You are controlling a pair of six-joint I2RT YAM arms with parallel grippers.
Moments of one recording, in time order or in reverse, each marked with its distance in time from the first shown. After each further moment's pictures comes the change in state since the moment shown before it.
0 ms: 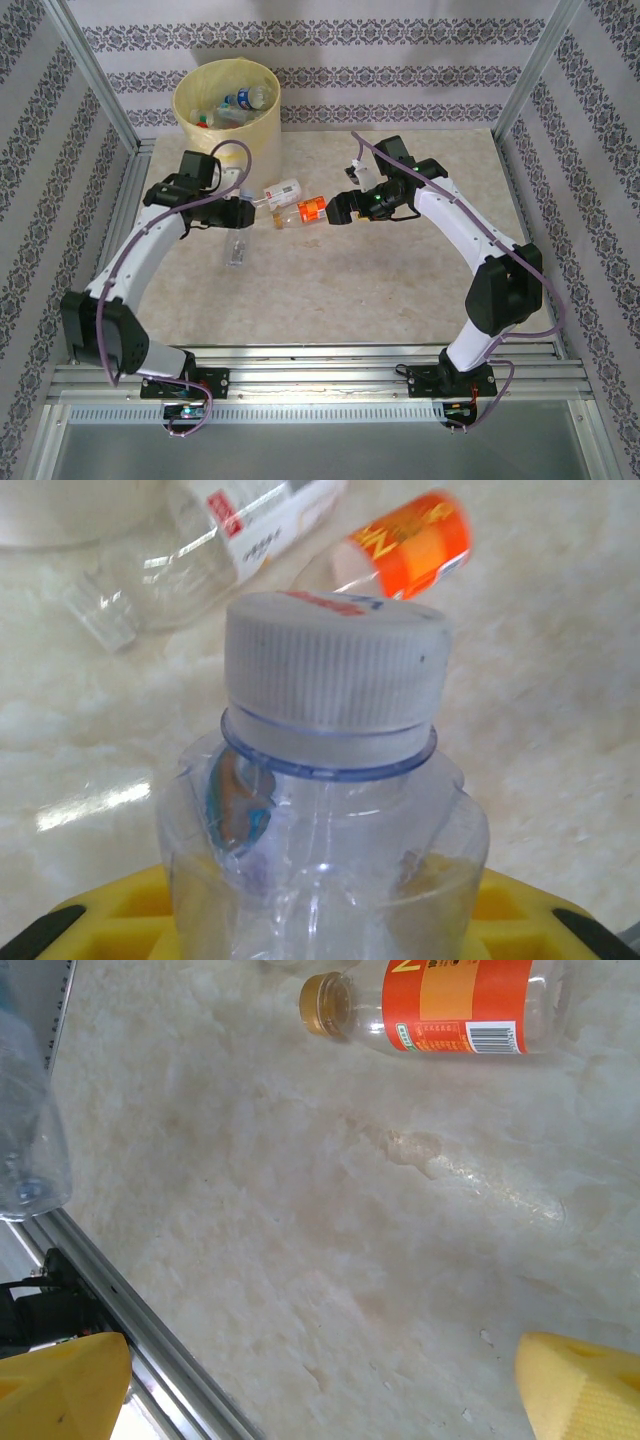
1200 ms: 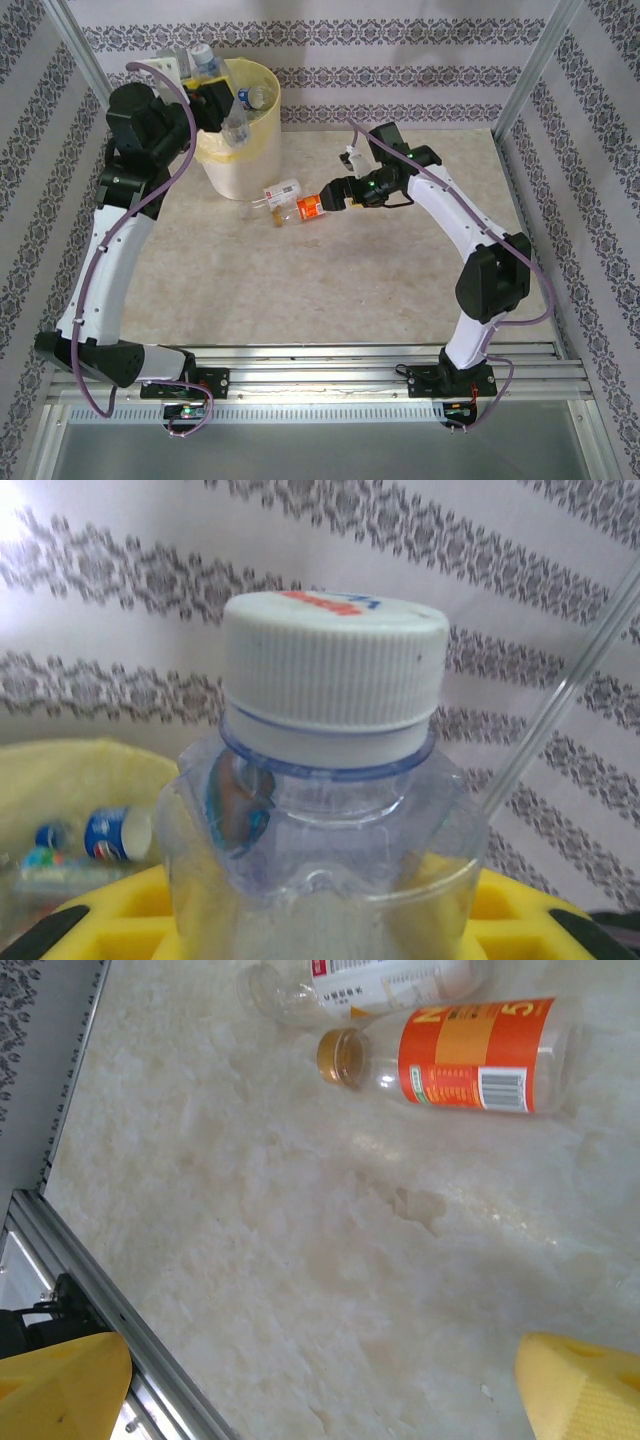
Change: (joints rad) left arm -0.005 -0.032 0.457 0.529 -0.154 -0.192; right arm 0.000 0.106 0.171 -0.021 -0.008 0.000
